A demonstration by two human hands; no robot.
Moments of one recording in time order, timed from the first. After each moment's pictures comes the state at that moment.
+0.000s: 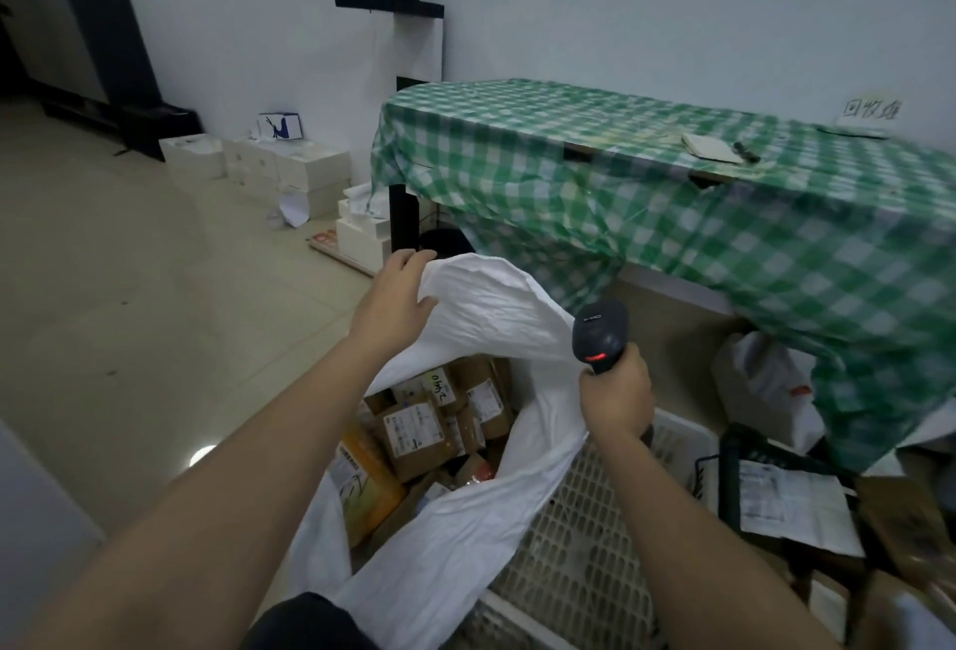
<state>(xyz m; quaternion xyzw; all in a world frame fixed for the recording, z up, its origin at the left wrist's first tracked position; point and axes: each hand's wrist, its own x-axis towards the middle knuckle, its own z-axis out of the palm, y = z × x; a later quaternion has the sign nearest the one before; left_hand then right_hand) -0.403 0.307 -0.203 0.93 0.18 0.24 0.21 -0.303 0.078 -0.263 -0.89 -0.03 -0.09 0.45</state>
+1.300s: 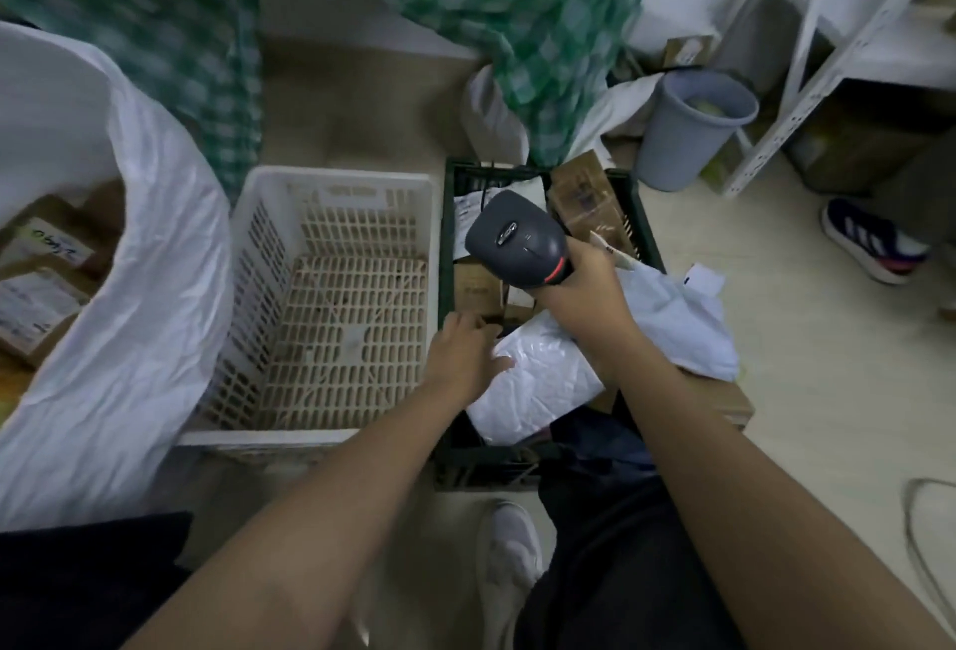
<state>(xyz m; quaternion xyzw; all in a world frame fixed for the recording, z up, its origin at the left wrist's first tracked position) -0.335 -0.149 -0.461 0.97 -0.07 -0.10 0.19 -0.311 -0.291 -0.364 -0.87 -0.06 -0.01 0.49</state>
